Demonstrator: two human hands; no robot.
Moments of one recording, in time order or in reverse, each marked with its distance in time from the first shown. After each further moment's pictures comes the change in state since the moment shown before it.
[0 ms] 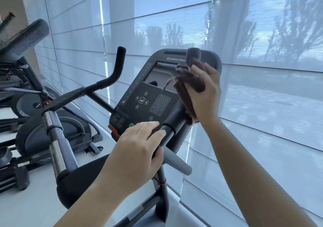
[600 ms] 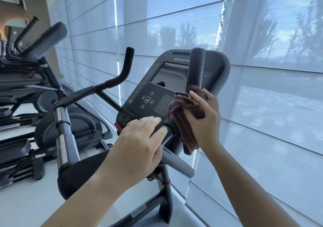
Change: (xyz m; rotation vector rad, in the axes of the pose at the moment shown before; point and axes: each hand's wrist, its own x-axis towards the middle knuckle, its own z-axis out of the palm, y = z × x) left_hand 0.008 0.009 0.002 0.189 0.013 0.056; right_hand -0.054 0.022 -0.007 0.087 -0.108 0.039
